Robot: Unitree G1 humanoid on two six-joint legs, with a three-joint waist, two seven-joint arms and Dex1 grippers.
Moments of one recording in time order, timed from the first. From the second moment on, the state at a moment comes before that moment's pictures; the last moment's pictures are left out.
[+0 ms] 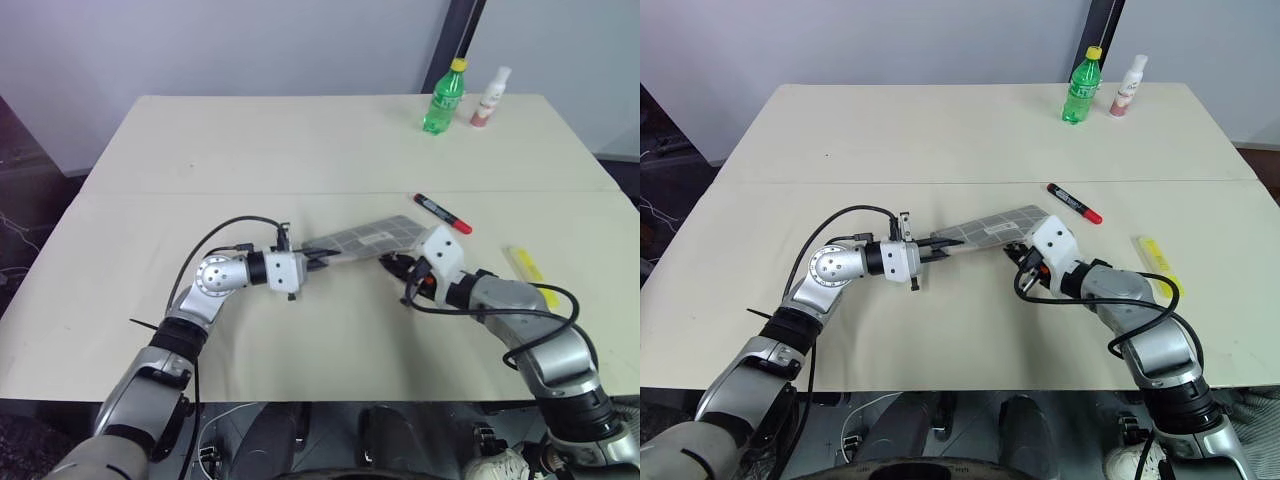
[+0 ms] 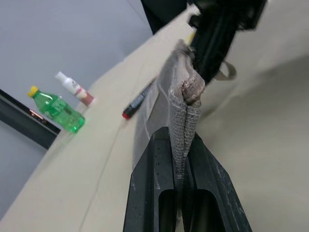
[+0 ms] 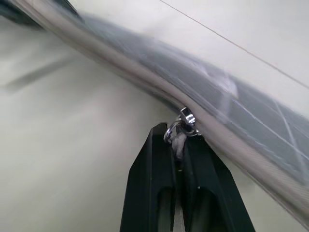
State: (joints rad) left arm -0.58 0.37 -0.29 0.56 0.07 -0.78 -0.88; right arm -0.20 -0.63 0.12 -0.36 0.28 0.55 0.65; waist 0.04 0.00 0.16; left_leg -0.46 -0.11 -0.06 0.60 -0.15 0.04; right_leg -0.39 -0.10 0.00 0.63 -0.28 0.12
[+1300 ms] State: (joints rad) left arm -0.51 0.38 -0.24 0.44 -0.01 -0.63 -0.84; right arm 0.14 -0.61 -0.37 -0.43 0.32 0.50 0.52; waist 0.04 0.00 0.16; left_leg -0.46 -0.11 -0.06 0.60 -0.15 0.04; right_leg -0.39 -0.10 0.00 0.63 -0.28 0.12
